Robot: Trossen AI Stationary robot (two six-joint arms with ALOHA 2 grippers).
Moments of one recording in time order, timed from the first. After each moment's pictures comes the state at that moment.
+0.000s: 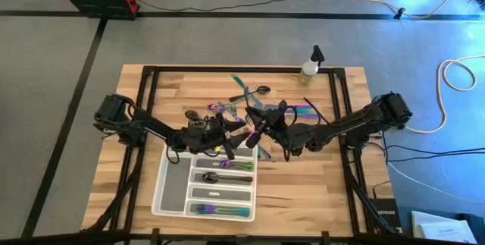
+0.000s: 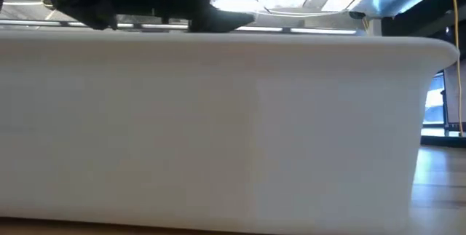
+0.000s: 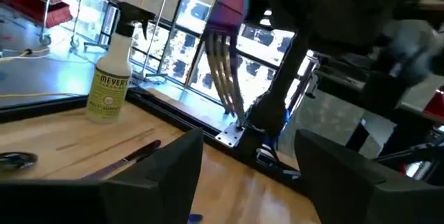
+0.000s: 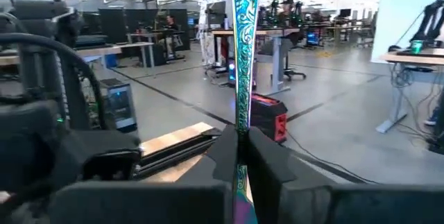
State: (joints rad) left arm -0.21 1.74 0.71 1.20 -0.56 -0.32; right arm 0.29 1.54 0.95 0.66 0.93 0.03
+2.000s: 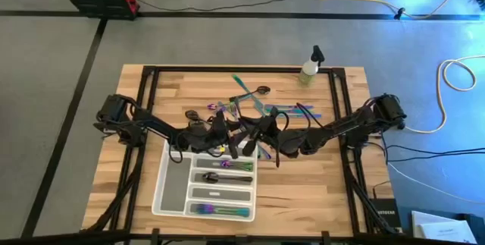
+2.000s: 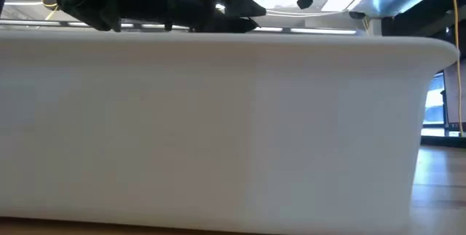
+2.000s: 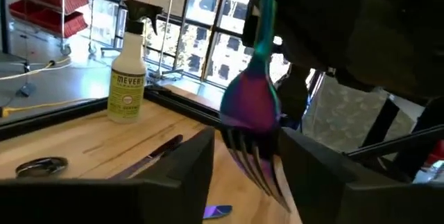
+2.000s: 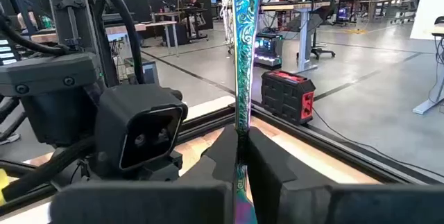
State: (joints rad) left arm -0.19 1.75 0.72 1.13 -0.58 -0.23; right arm 0.29 1.61 0.95 0.60 0.83 0.15
